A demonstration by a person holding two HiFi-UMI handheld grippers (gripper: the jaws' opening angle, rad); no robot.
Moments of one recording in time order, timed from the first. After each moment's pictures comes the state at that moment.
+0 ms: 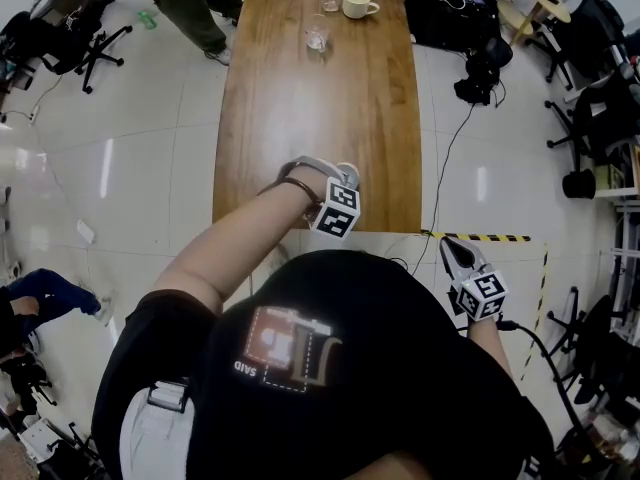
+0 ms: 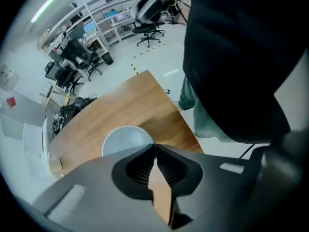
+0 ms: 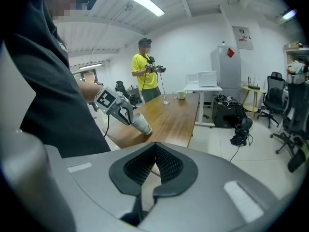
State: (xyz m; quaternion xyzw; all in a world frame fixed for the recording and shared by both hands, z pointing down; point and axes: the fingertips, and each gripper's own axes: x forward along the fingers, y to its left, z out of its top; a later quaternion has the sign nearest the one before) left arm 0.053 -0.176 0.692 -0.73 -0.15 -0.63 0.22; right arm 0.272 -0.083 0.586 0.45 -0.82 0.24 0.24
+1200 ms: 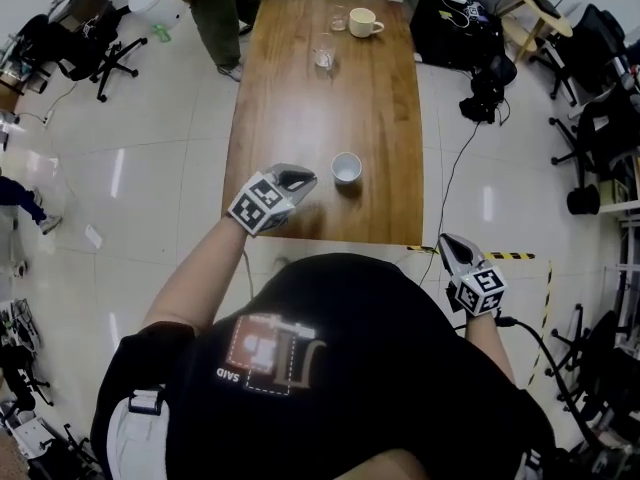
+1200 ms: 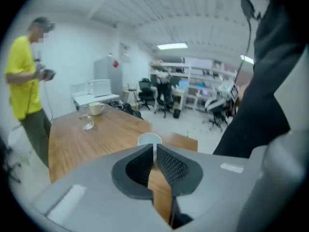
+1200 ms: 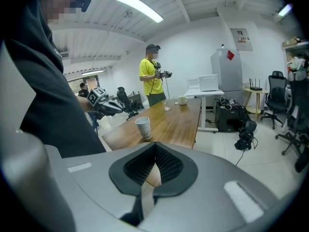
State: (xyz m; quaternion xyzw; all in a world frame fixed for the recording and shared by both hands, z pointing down) left arm -0.016 -0.239 0.587 -0.93 0.23 -0.28 -0.11; right arm 0.270 -0.113 0.581 0.45 -0.84 0.23 0.20
